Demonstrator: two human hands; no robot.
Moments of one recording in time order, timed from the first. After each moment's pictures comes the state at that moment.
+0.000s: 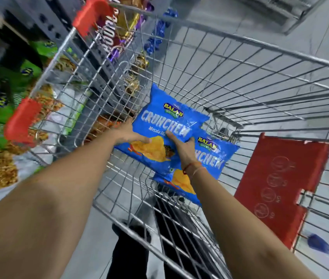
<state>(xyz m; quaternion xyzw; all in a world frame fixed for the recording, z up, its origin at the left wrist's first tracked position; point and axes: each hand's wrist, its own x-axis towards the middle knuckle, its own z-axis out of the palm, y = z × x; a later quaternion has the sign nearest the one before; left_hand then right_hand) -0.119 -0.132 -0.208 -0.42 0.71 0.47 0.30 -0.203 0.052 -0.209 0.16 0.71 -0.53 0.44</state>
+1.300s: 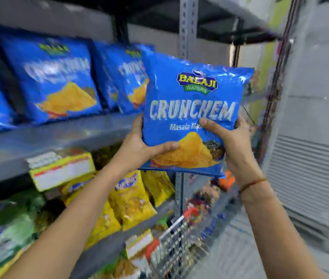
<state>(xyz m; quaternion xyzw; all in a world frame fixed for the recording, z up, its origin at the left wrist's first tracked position) 0.044 -0.127 0.377 -0.24 0.78 0.36 -0.46 -0.141 -0.028 0.386 -0.43 0.39 -0.79 0.21</state>
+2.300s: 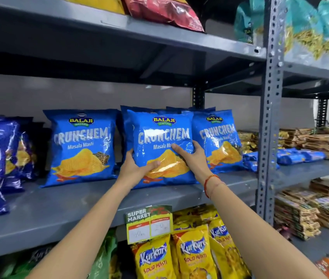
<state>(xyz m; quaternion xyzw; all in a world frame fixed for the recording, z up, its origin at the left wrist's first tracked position) 0.203 -0.233 0.439 -0.48 0.62 0.27 -0.56 0.013 -0.253 0.450 -0.56 0.45 -0.64 0.27</state>
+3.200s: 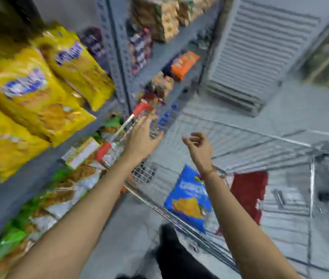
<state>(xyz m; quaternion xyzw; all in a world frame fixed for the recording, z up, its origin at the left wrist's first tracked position) -0.076 -0.072 0.100 -0.29 0.87 0.35 -0.18 -0.199 0.053 0.034 -0.13 0.78 -0.57 0.22</state>
